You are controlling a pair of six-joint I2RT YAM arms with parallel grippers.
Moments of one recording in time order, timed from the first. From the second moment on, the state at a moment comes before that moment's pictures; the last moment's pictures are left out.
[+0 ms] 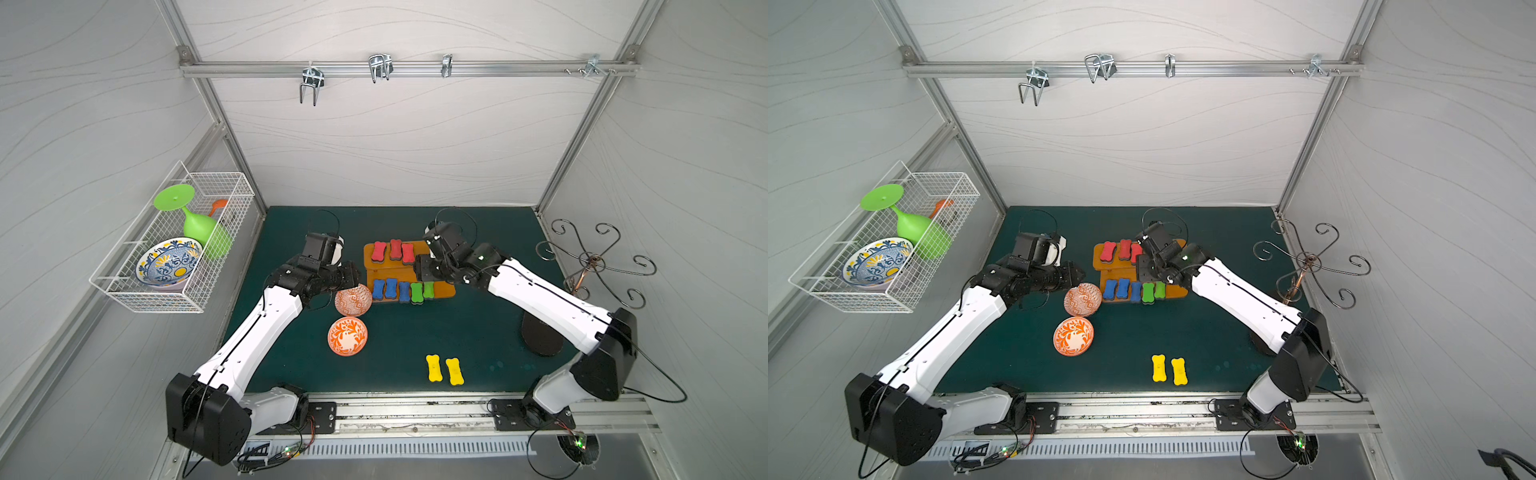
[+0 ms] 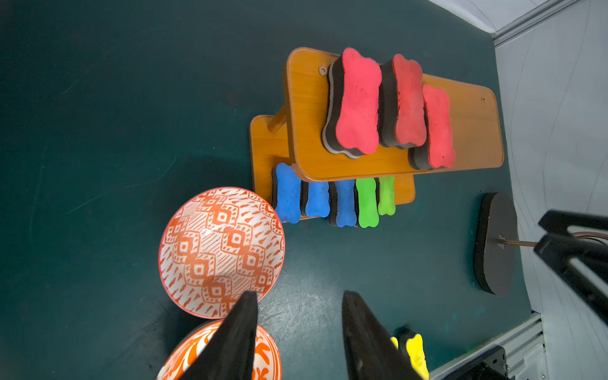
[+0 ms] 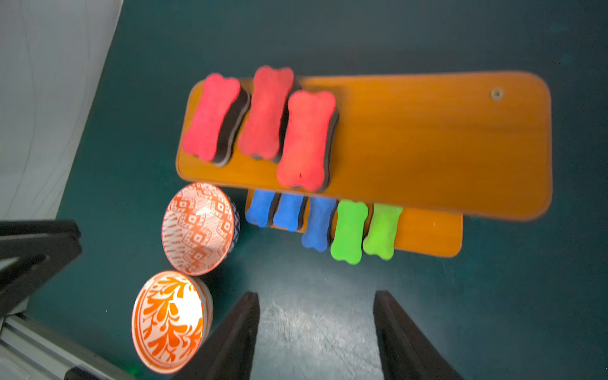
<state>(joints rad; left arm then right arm) -0.34 1.23 1.10 -0.75 0.18 -0.48 0.82 1.59 1.52 -0.79 0.14 0.53</state>
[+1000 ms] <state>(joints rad) -0.38 1.28 1.13 -0.77 0.07 -0.43 0.71 1.89 1.74 -0.77 0.04 0.37</state>
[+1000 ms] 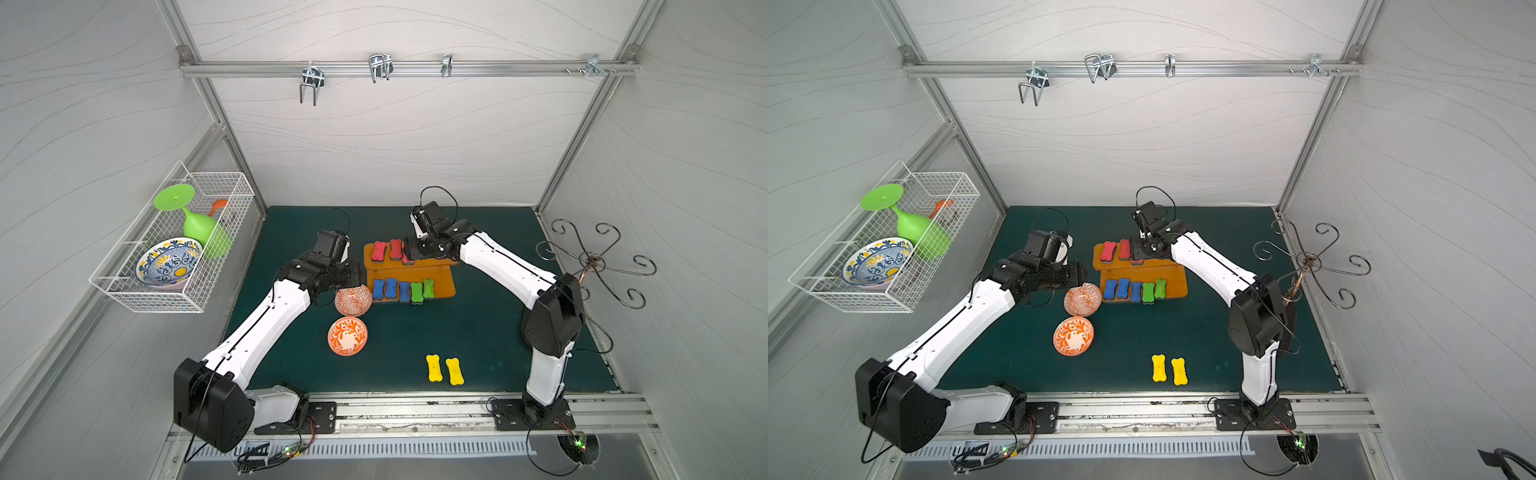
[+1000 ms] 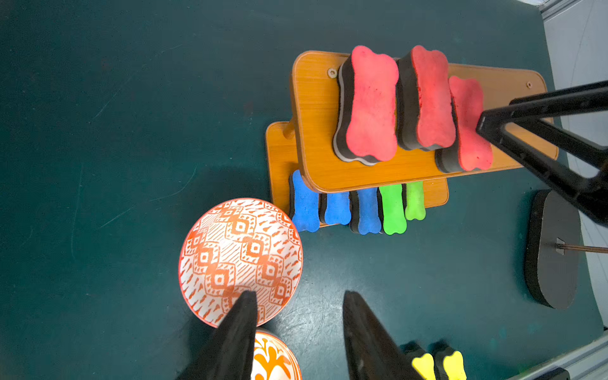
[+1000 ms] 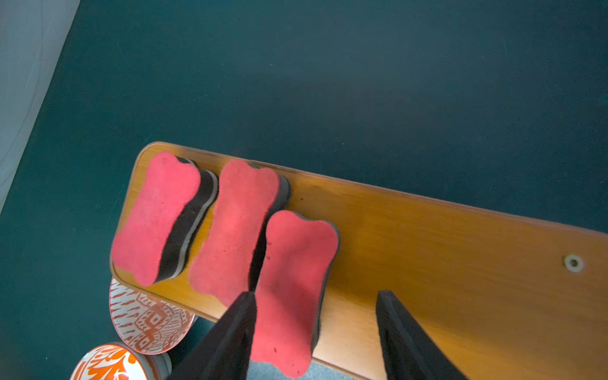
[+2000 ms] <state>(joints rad) -0.38 1.27 1.12 -0.77 0.06 -0.43 0.71 1.90 1.82 -0.77 0.10 0.34</state>
